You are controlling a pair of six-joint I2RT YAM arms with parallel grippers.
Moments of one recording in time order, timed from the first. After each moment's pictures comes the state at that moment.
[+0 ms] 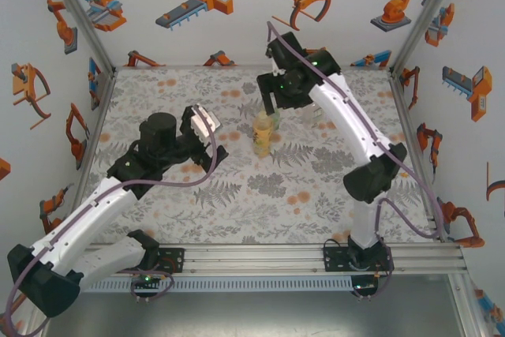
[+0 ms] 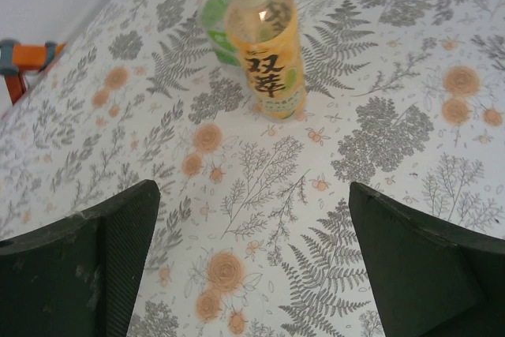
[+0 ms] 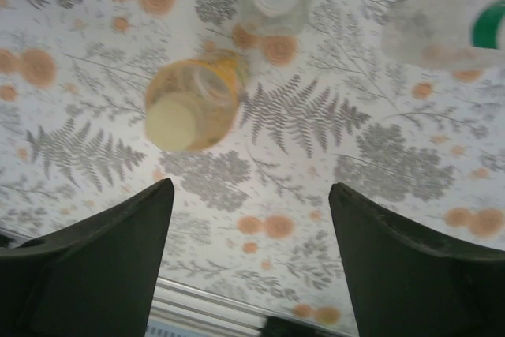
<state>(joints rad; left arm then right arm) -0.65 0.98 0.90 -0.29 0.21 0.32 0.60 1.91 2.21 -1.32 0.09 0.21</state>
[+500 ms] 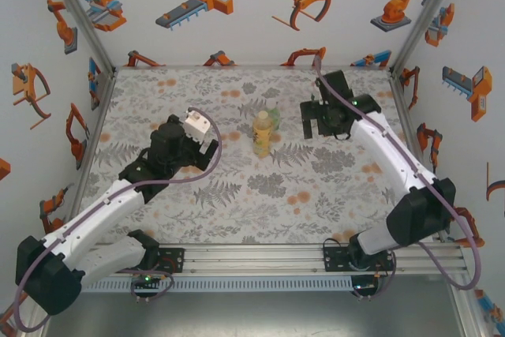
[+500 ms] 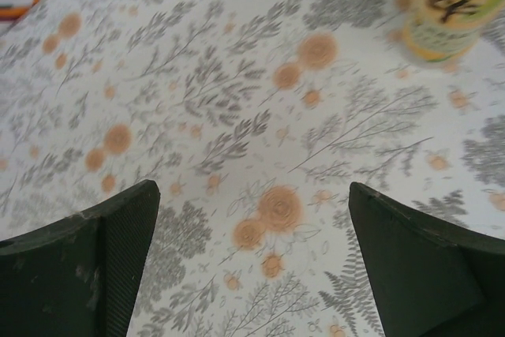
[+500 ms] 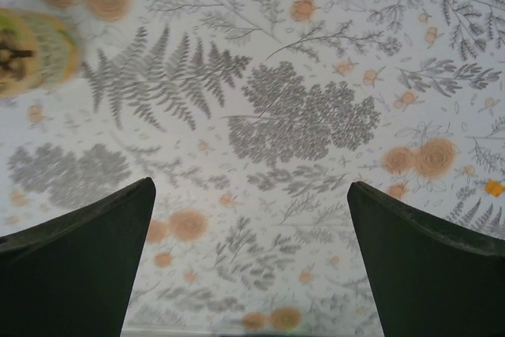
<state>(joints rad) -0.64 1.00 0.73 -0.20 -0.25 0.22 0.38 1.46 1.35 -0.89 0.18 0.15</state>
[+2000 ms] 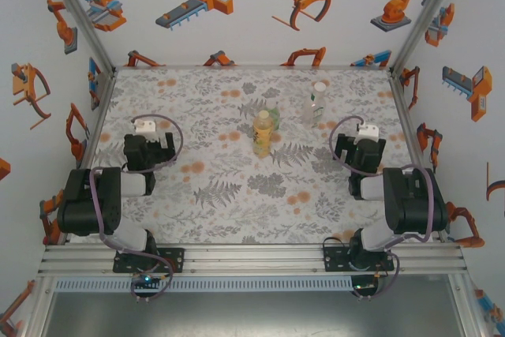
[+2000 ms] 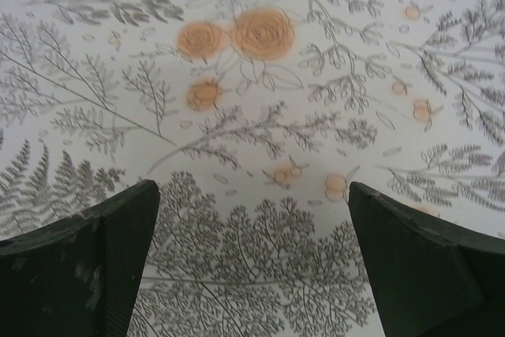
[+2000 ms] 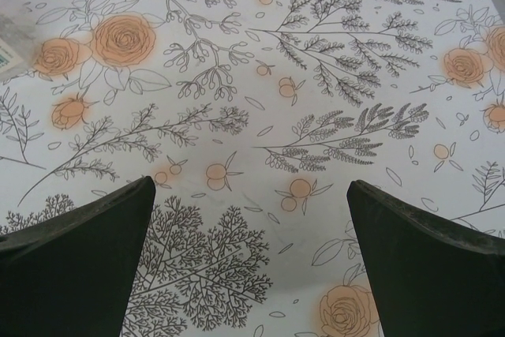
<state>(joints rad) -0.02 1.54 0.38 0.78 -0.01 0.03 0.00 1.54 0.32 0.84 0.18 0.01</state>
